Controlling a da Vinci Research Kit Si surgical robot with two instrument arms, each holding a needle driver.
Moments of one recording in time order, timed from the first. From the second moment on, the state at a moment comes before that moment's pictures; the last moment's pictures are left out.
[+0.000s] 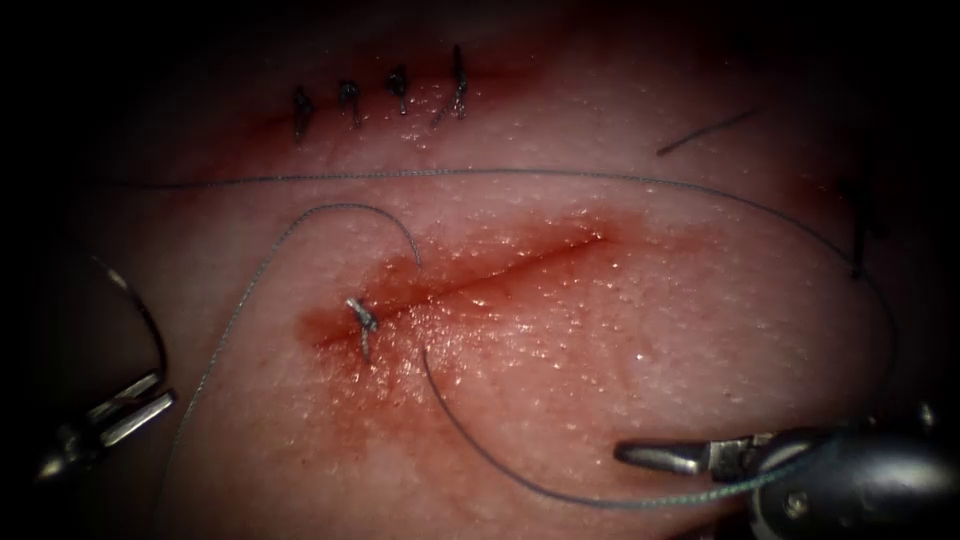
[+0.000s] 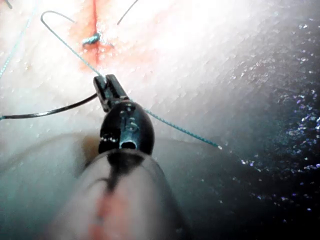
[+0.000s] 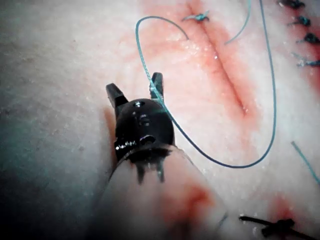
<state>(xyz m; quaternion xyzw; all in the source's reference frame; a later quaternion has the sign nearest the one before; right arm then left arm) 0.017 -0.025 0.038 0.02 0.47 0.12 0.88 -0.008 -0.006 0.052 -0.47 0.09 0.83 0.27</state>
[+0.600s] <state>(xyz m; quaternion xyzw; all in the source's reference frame) 0.001 -0.015 0.036 -0.10 0.30 0.15 0.93 -0.008 -0.006 0.052 -0.47 0.09 0.83 0.27</state>
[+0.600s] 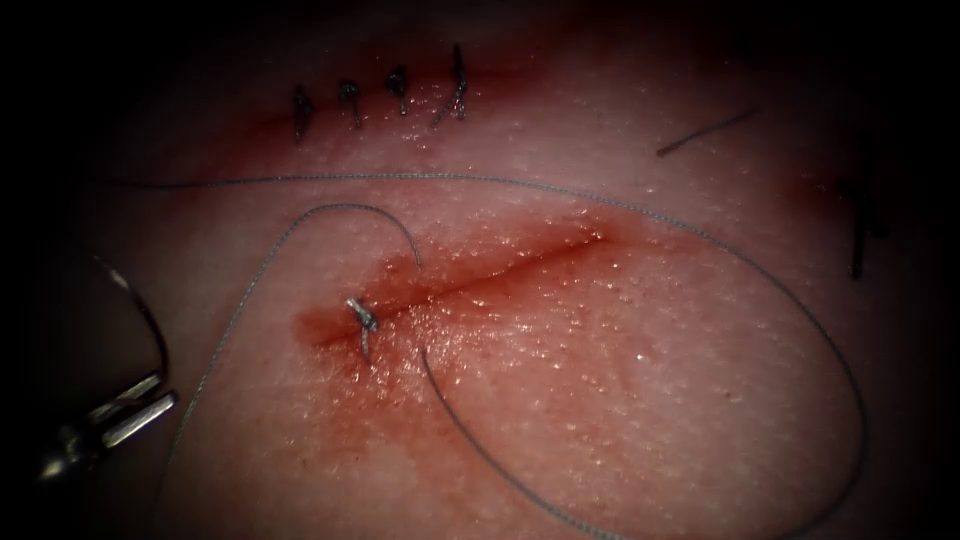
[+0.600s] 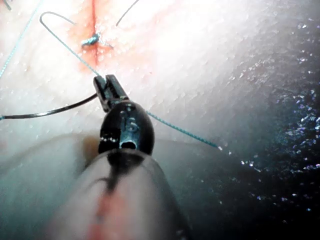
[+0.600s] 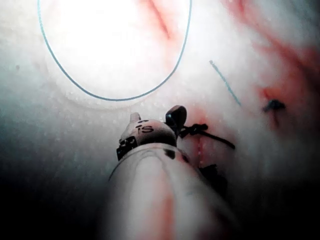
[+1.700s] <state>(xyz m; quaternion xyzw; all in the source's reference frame) 0.032 -0.020 0.040 0.16 0.17 0.52 0.82 -0.008 -0.006 0.052 -0.47 0.09 0.84 0.27</state>
